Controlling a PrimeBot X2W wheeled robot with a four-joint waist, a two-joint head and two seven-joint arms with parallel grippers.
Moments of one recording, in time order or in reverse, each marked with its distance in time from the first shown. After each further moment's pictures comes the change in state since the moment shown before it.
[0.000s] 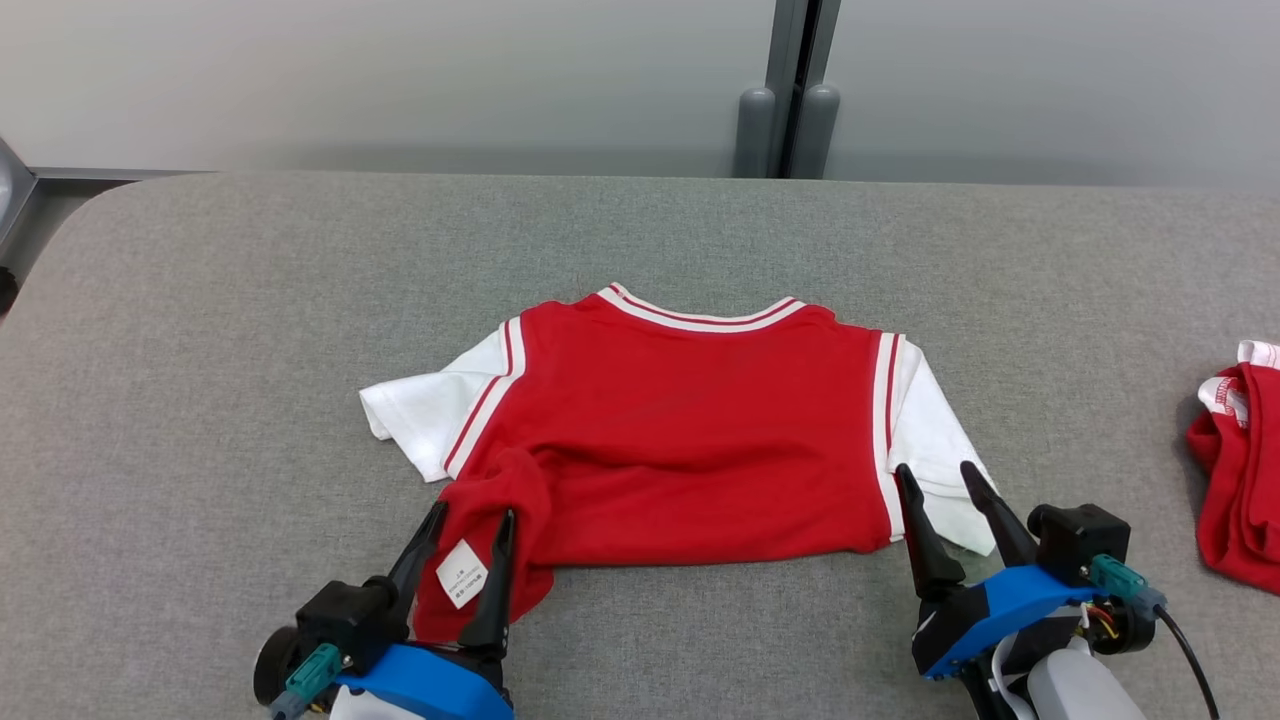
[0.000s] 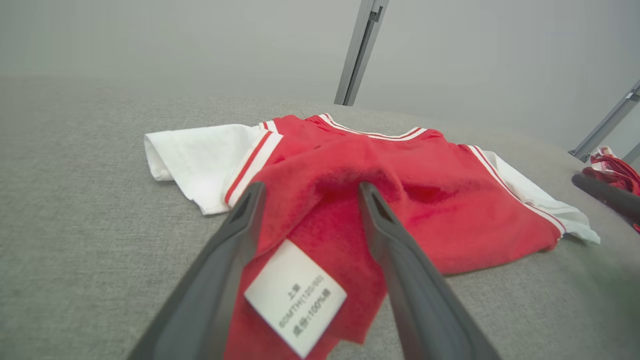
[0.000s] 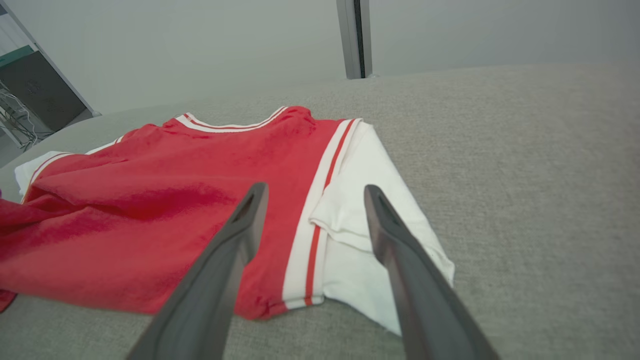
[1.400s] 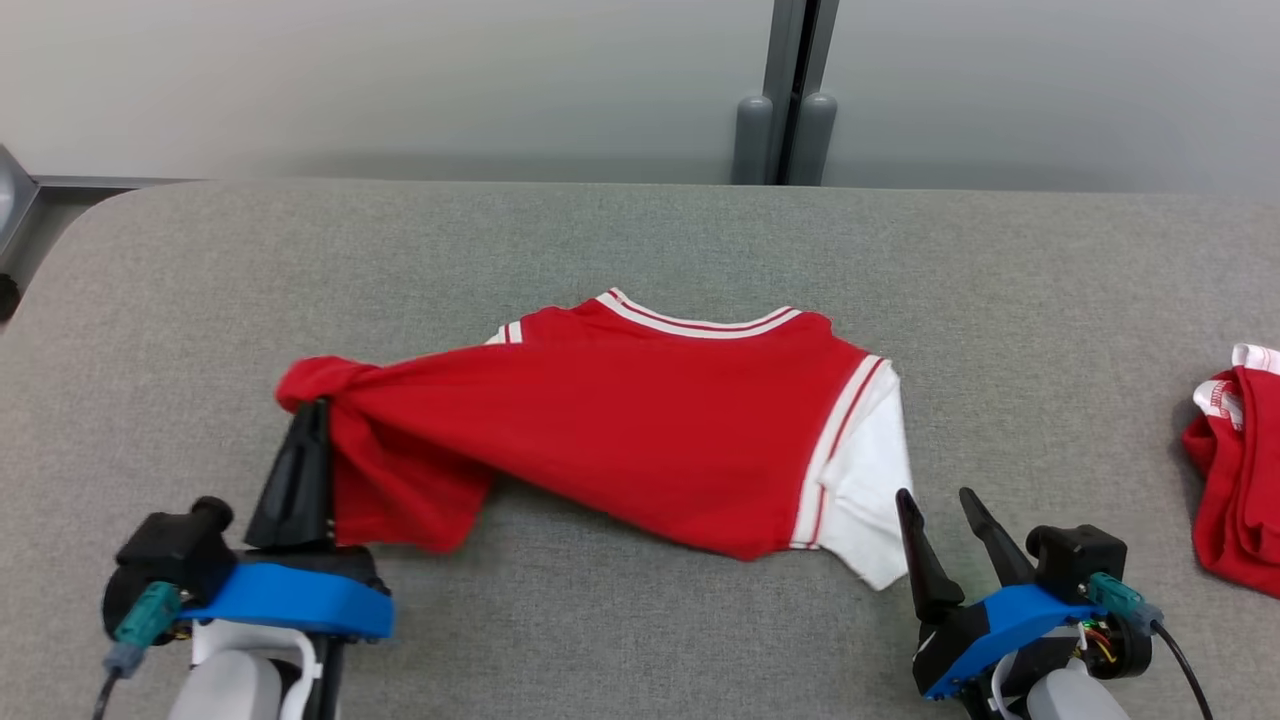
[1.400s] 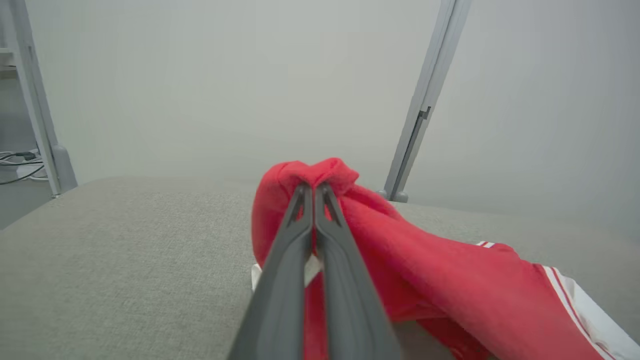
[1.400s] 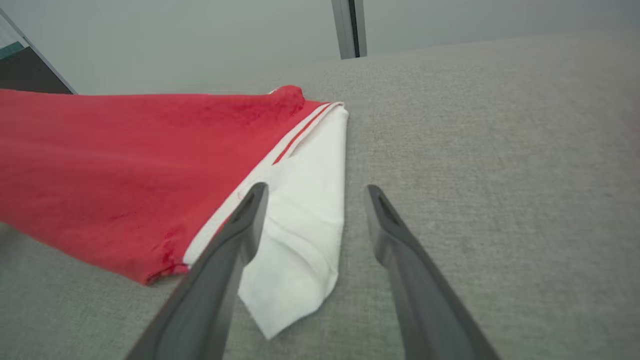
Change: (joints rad) left arm -0.072 0.021 0.228 -0.098 0.030 0.000 0.000; right arm 0.018 0.000 0.004 0.037 0.026 0.000 0.000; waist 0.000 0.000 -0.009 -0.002
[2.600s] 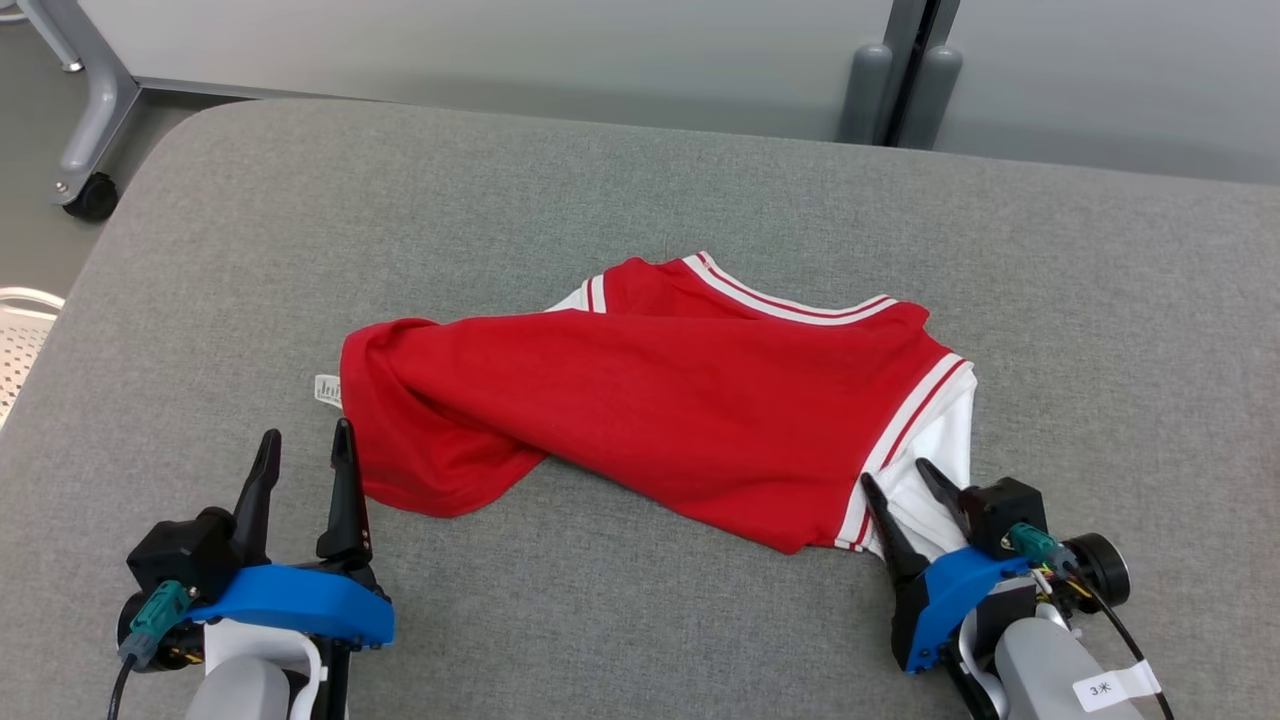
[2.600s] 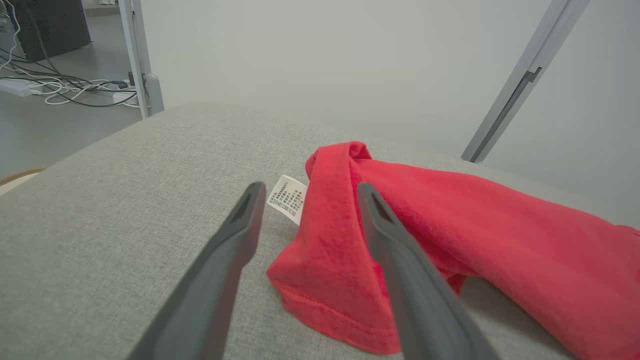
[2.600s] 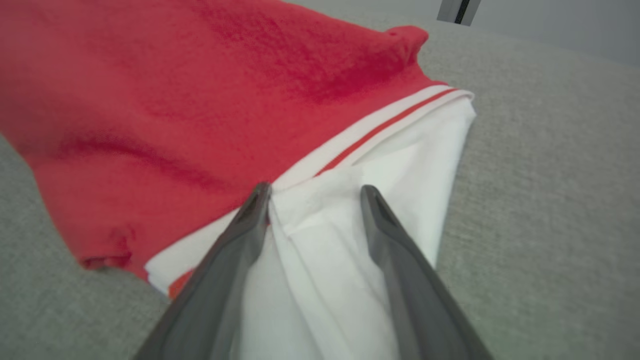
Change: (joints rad) left arm -0.034 -0.029 0.046 0.156 -0.022 0.000 0.001; right arm -0.155 0.001 0.030 0.203 -0.274 0.000 -0.004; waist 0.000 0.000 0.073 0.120
